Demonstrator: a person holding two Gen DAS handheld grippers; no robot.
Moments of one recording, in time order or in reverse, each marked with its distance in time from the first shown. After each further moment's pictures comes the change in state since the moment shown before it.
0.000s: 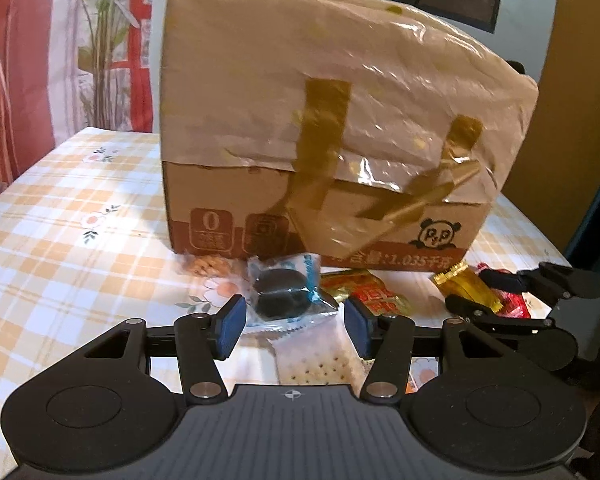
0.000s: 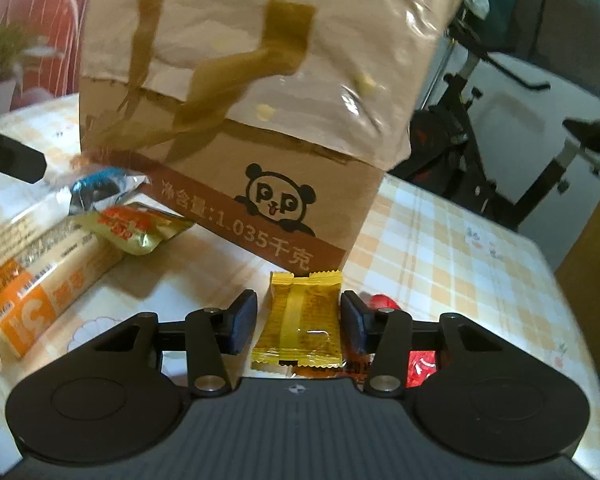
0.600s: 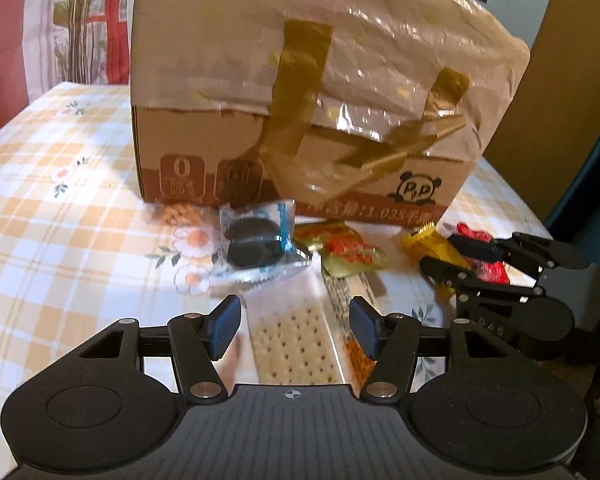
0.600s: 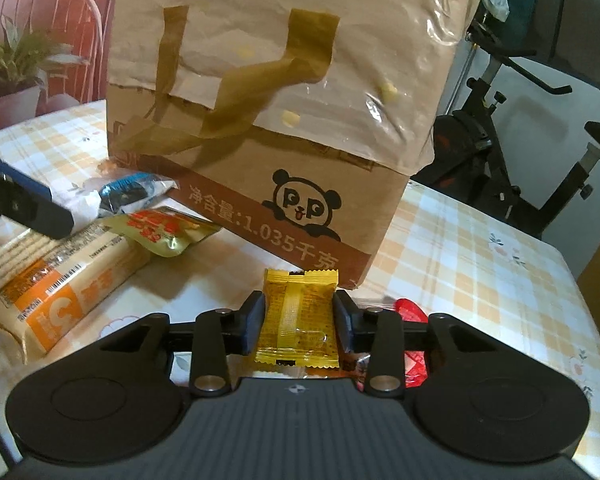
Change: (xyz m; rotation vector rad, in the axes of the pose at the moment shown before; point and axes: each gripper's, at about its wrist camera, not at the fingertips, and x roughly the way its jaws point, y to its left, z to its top) left arm 0.008 0.002 -0.006 -0.018 0.154 -0.084; right arm -0.004 -0.004 -0.001 0.017 -0.025 0.111
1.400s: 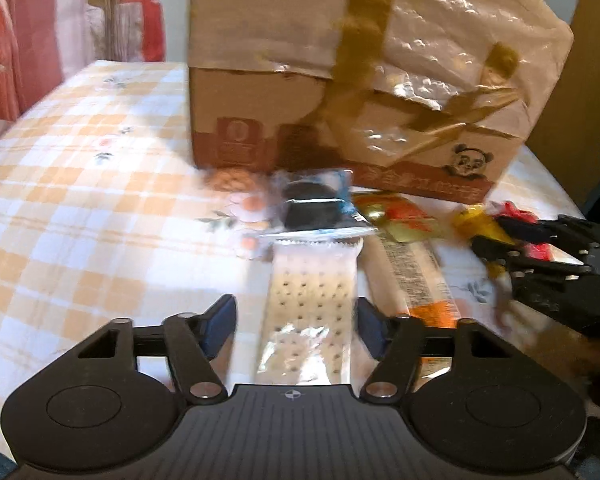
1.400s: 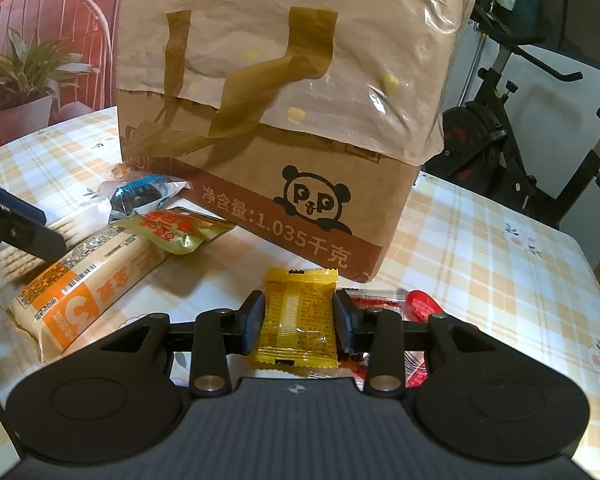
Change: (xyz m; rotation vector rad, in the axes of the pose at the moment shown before) left arm 0.004 0.015 -0.011 -0.030 0.028 0.128; right arm -0.001 -0.003 -0.002 0.023 0.014 0.048
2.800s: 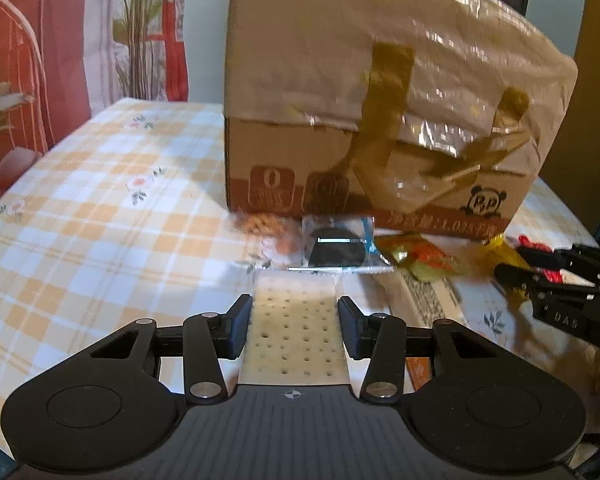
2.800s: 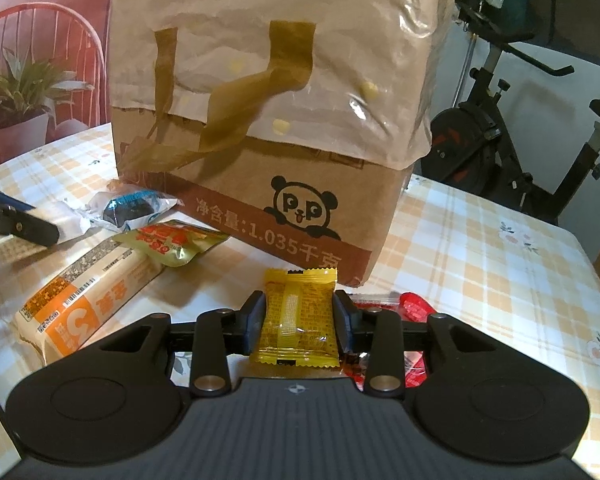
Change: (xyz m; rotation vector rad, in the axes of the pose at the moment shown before) left arm -0.017 0.011 0.005 -0.003 -0.117 0.044; right arm -0.005 -0.007 -0.001 0.046 -0.032 0.003
